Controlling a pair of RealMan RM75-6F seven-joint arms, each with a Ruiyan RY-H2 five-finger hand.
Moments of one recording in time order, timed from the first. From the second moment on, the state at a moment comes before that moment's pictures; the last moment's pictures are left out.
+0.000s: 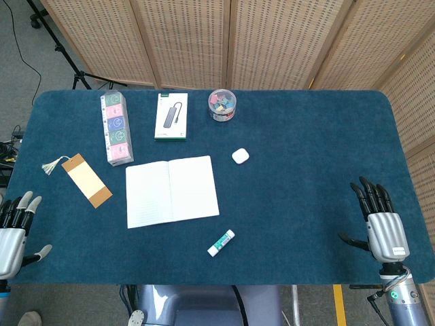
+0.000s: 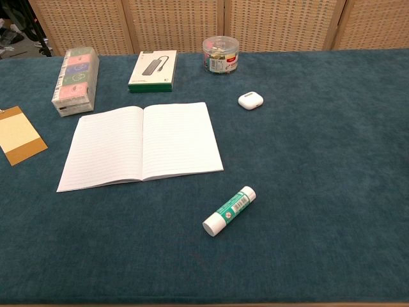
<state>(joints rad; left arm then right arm) -0.03 -1.17 -0.01 -1.63 1.55 1.55 0.16 0.14 -1.20 0.10 -1.65 -1.54 1.51 0.01</state>
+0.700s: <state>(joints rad) -0.25 -1.13 -0.01 -1.40 1.69 1.32 -0.04 0.15 -1.22 0.12 -1.64 -1.49 1.48 -0.02</state>
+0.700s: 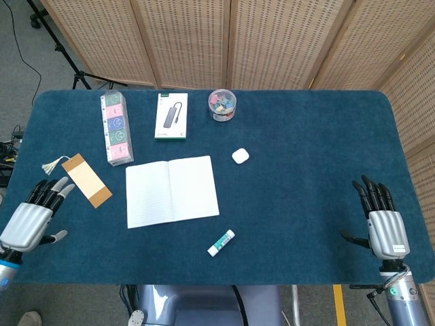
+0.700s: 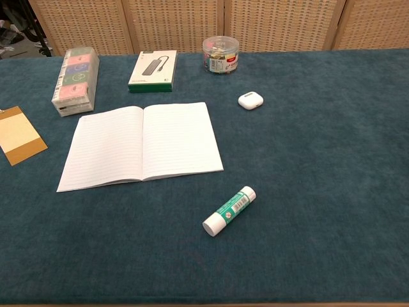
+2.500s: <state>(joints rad) -0.61 -1.73 0.20 -0.15 1.81 1.00 -0.62 0.19 -1.31 0.18 -1.51 -1.26 1.37 -0.13</state>
